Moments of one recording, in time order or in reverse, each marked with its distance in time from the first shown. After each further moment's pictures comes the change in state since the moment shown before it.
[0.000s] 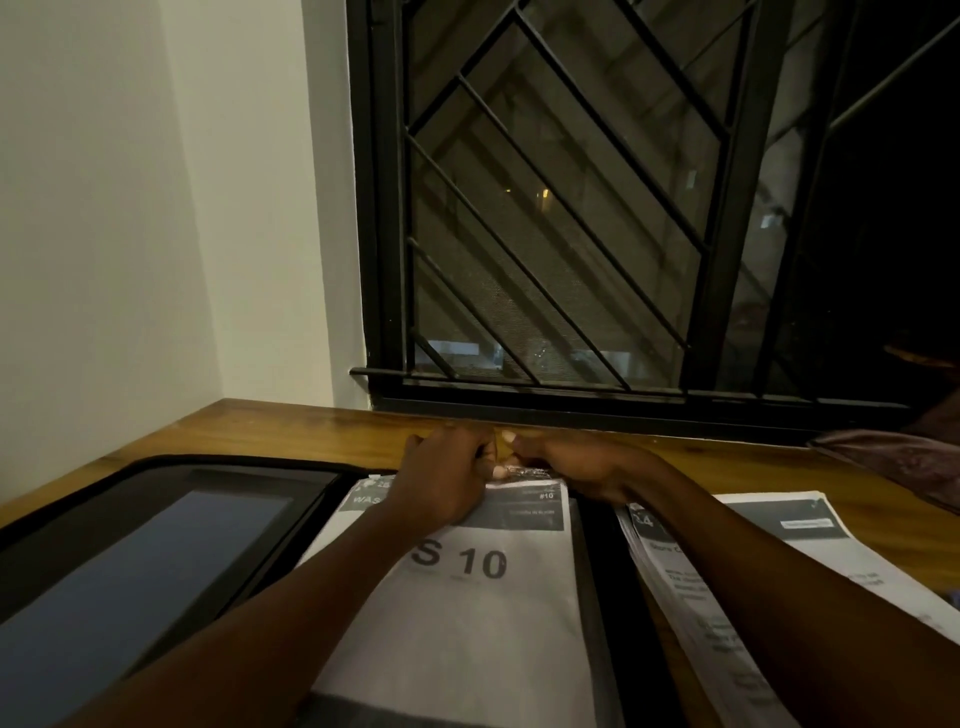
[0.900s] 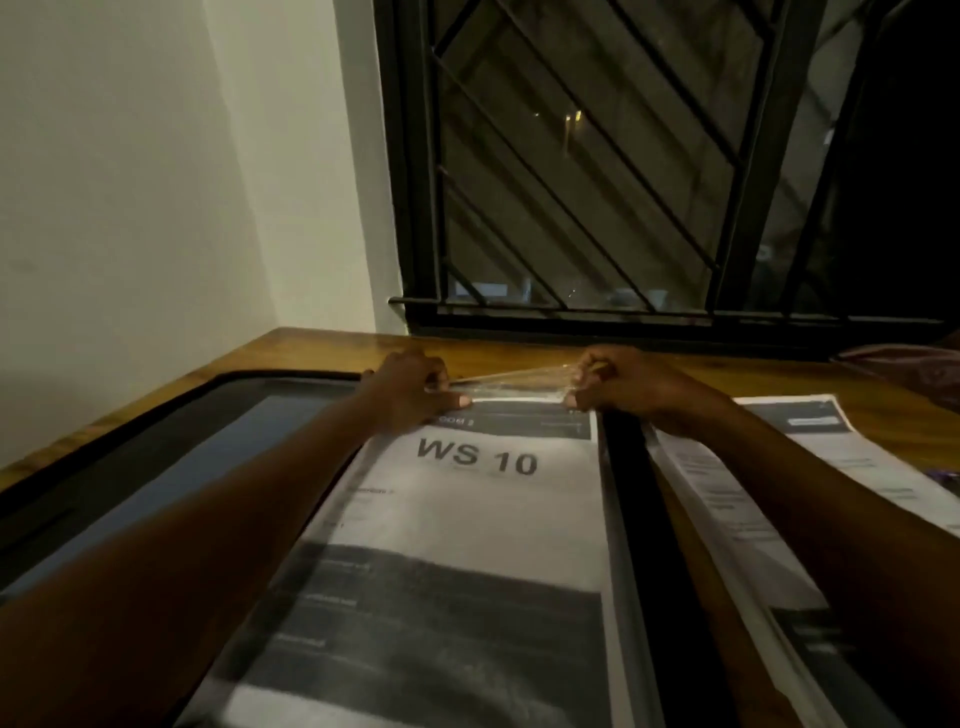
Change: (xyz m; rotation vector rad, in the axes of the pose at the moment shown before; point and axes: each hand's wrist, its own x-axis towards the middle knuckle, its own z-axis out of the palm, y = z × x) left_hand -0.032 -0.064 -0.044 0.054 -0.151 -0.062; right_hand -0.055 0.016 0.002 -0.153 0.244 -0.144
